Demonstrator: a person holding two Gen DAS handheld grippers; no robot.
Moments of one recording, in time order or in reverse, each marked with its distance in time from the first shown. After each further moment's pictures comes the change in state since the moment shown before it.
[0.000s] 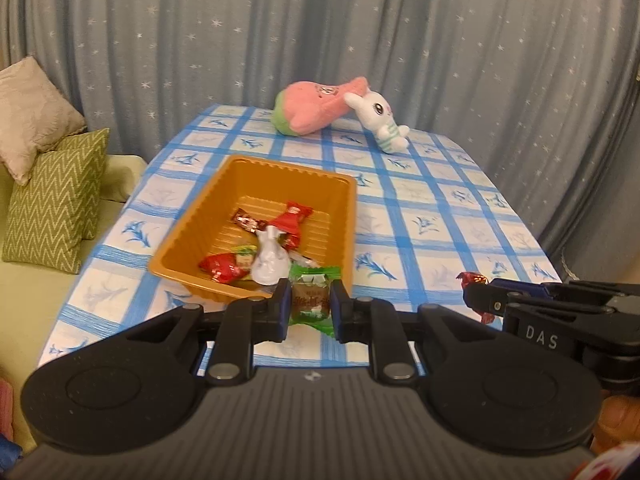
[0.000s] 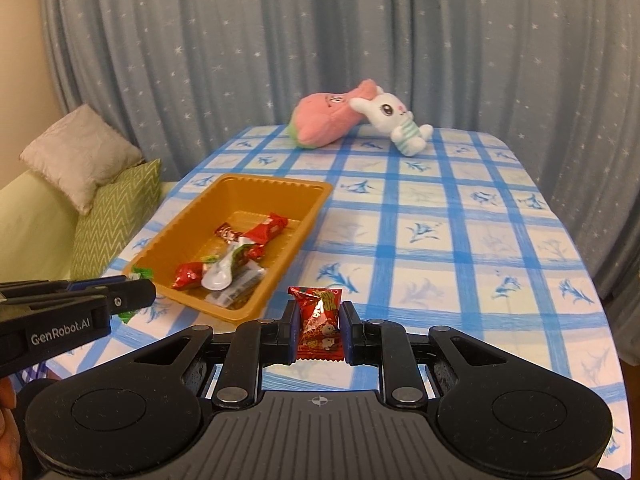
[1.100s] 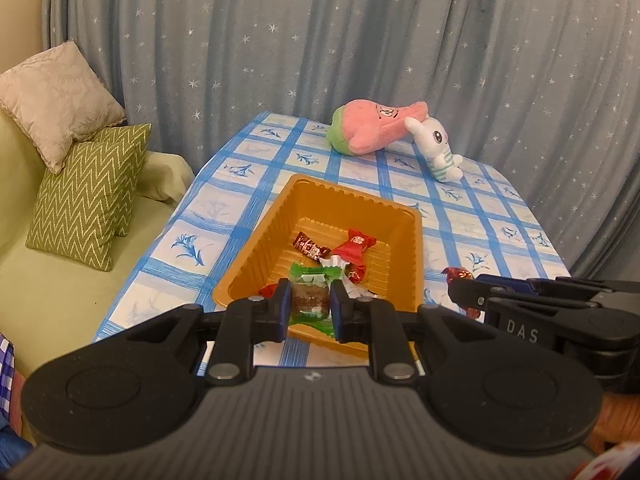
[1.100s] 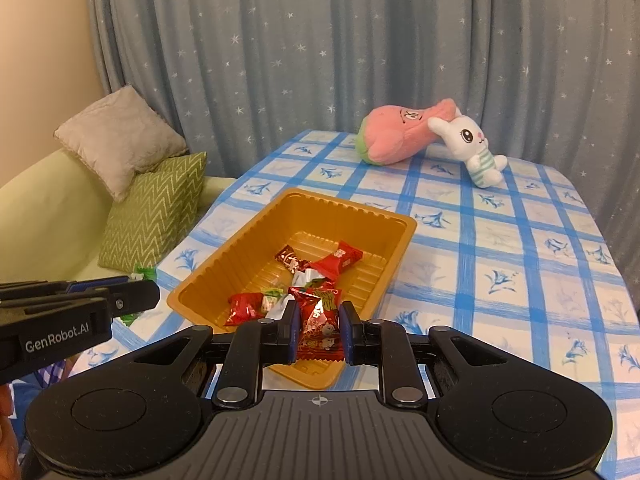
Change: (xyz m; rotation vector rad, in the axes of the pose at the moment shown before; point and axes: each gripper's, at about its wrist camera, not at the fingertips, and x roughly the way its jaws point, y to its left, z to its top) left arm 0.014 0.059 0.028 -0.094 -0.019 0.080; right arm 0.059 0.058 0.042 -0.102 0.006 0.099
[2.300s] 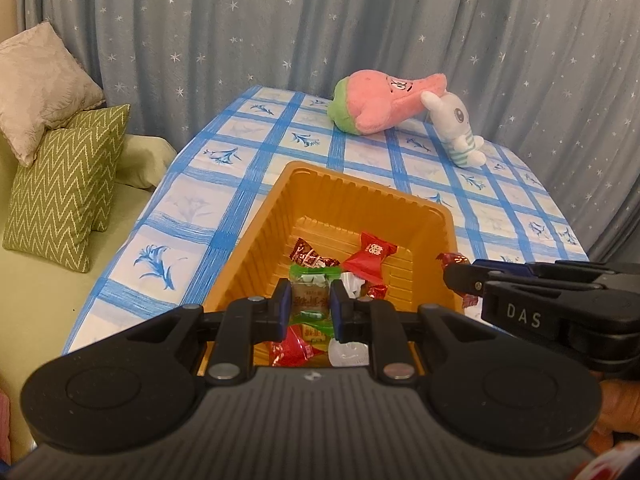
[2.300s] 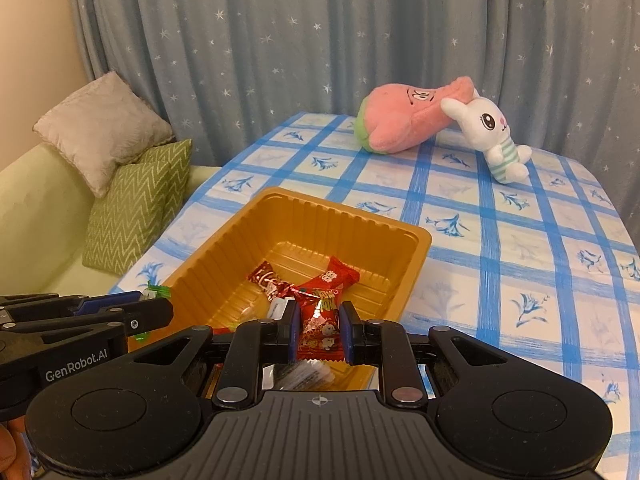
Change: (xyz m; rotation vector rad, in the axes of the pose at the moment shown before) left arm 0.110 0.007 0.028 0.013 0.078 -0.017; right arm 0.096 -0.028 0.034 0.005 0.058 0.005
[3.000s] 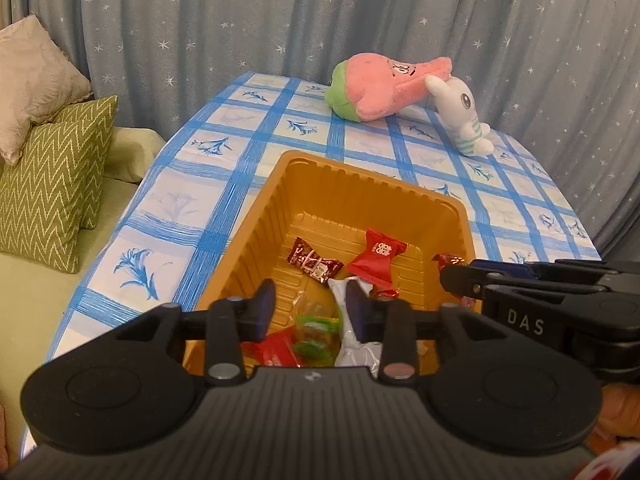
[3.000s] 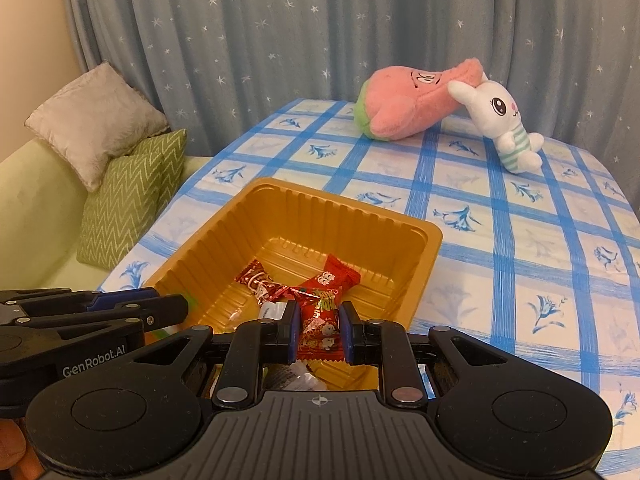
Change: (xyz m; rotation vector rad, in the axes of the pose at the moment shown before) left arm 0.036 0.006 0.006 0.012 0.036 -0.013; right arm 0.034 -0.008 0.005 0.006 0.032 0.006
